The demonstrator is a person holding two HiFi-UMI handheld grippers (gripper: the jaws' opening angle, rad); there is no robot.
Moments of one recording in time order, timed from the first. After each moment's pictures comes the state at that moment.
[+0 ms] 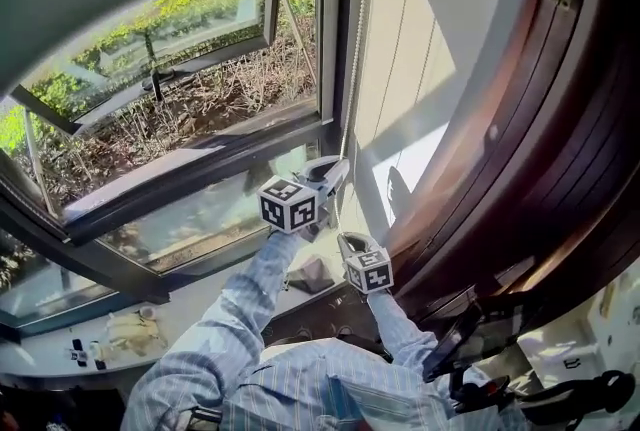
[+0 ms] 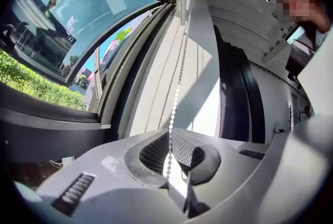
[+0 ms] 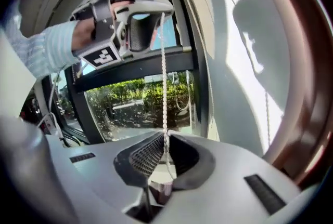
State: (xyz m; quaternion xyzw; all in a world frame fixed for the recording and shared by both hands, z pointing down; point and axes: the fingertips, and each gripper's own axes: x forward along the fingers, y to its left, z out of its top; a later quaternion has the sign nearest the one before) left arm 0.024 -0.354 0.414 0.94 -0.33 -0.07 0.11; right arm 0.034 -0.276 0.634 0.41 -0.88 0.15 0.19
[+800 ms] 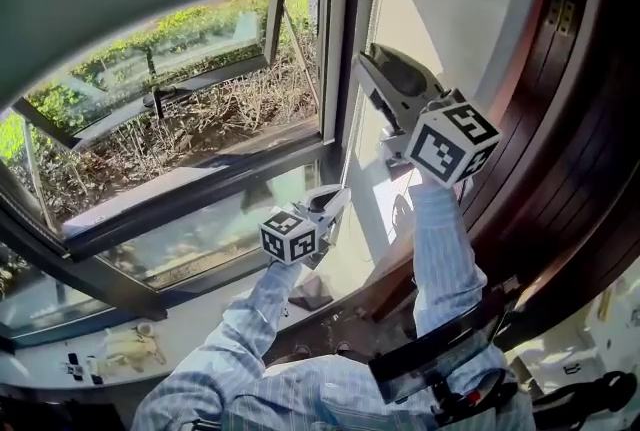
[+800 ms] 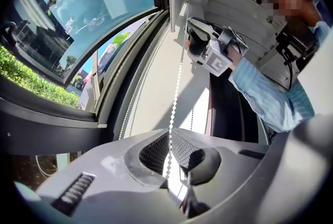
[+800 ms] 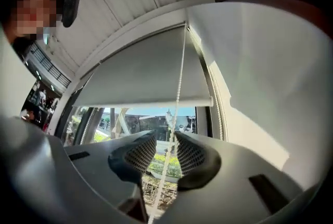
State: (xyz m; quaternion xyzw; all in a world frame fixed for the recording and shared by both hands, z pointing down) left arm 0.019 -0.327 0.412 0.94 -0.31 -0.10 0.10; right arm 0.000 -0.327 0.110 0.31 -0.93 -0.12 -0.12
